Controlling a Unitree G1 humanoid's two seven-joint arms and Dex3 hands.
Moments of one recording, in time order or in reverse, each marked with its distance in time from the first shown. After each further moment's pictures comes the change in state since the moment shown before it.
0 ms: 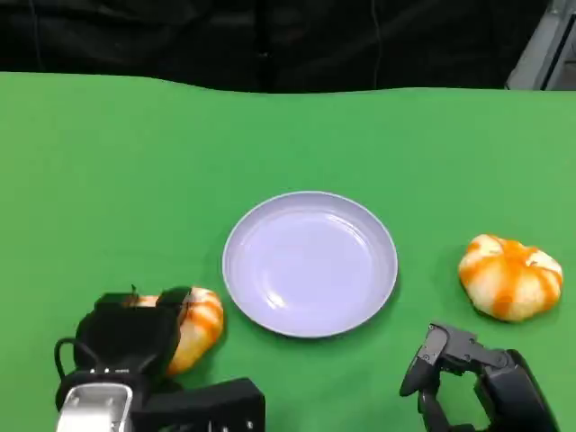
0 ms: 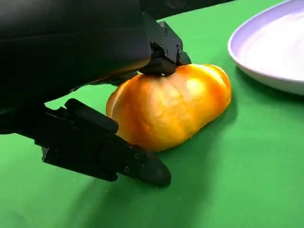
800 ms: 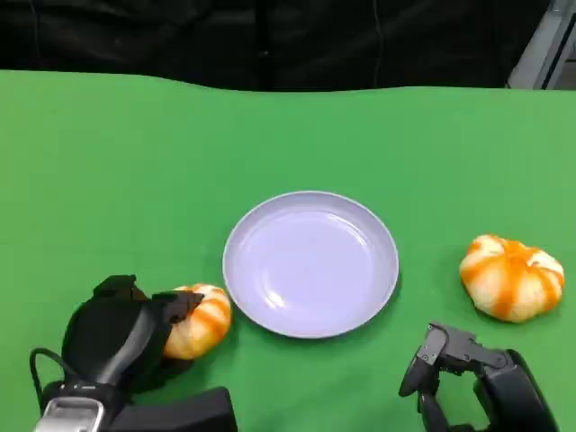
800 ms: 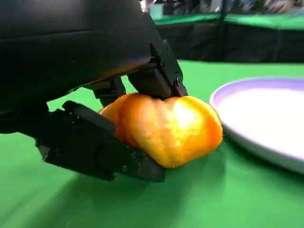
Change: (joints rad) left arm 0.014 0.076 0.031 0.095 -0.248 -0.328 0.404; right arm -0.002 0.000 0.000 0.004 -0.004 -0.002 -0.001
